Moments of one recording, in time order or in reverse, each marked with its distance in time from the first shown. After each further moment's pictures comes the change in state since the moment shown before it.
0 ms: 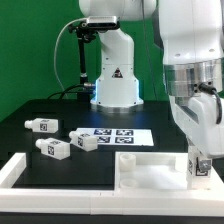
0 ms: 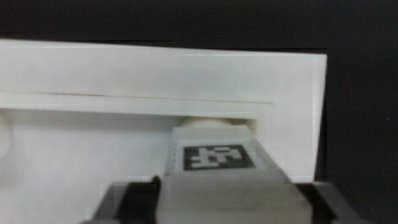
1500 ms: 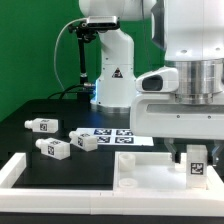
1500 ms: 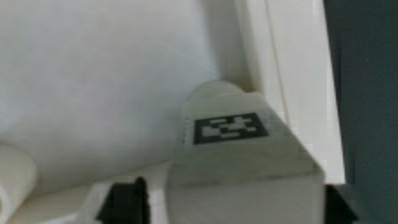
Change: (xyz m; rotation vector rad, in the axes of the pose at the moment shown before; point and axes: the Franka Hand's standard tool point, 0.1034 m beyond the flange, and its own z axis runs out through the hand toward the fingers) arm 0.010 -0.002 -0.004 -0.059 0.059 -1.137
